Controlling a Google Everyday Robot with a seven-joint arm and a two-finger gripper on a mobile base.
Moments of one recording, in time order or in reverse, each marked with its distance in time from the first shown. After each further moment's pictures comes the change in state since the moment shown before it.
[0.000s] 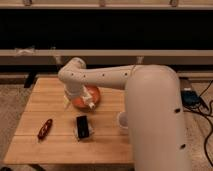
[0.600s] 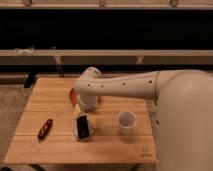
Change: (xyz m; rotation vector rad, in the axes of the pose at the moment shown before) arm -0.090 0.018 -0.010 -0.001 -0.017 0.146
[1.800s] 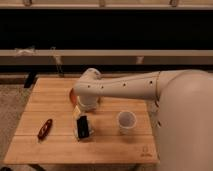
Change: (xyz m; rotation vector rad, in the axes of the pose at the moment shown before) arm -0.017 -0.006 -0.002 0.004 0.001 0.013
